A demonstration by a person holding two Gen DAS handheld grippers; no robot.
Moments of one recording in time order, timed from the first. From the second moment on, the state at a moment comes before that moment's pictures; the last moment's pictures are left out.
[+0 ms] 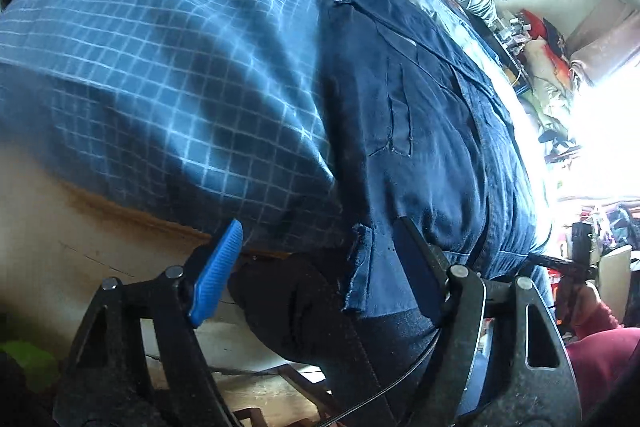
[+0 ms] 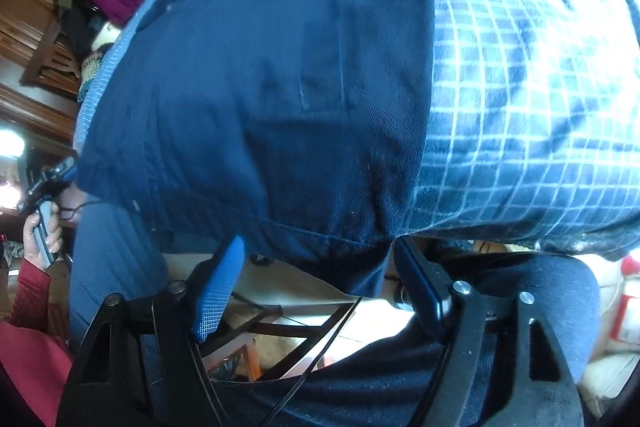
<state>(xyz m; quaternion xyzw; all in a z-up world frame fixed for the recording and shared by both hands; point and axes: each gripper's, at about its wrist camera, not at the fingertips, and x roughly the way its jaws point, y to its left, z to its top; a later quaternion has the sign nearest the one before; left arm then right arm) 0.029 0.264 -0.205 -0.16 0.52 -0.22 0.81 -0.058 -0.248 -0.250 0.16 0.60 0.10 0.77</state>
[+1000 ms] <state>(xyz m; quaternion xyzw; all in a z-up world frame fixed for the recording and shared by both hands) 0.028 0.230 -0.192 -0.12 0.55 -0.25 0.78 -0.059 -0.264 -0.266 0.26 0.62 0.15 0.73</state>
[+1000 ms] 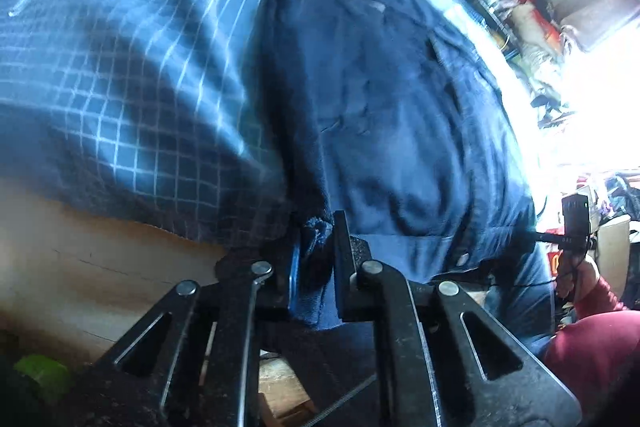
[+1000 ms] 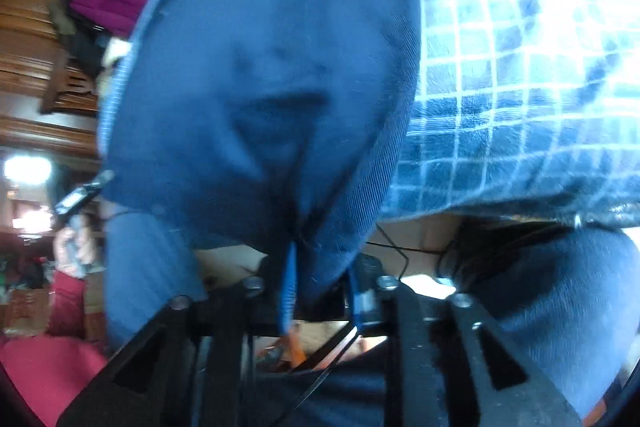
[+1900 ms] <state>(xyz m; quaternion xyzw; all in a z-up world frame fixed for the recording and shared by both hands) 0.194 0.217 -0.104 -0.34 0.44 -0.26 0.79 0.094 -0.338 -0.110 0.40 0.40 0.22 0.80</state>
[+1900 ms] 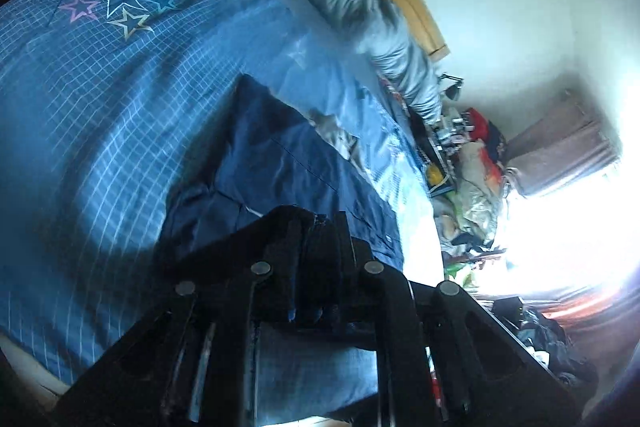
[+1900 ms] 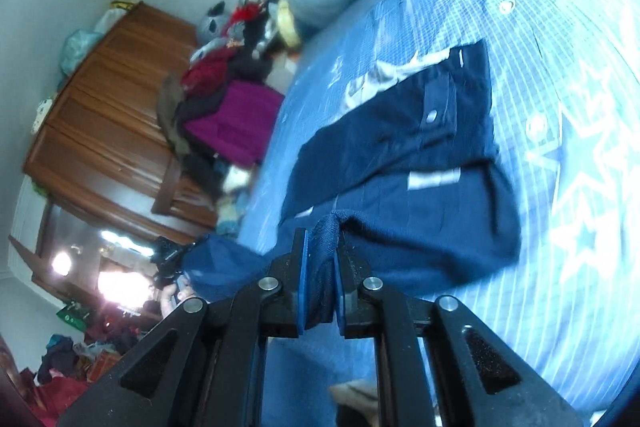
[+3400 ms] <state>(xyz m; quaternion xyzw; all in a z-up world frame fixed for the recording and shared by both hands) 0.310 0.136 -0.186 0.03 0.44 -0.27 0.86 0.178 -0.352 -0.207 0.35 0.43 0.11 0.82</state>
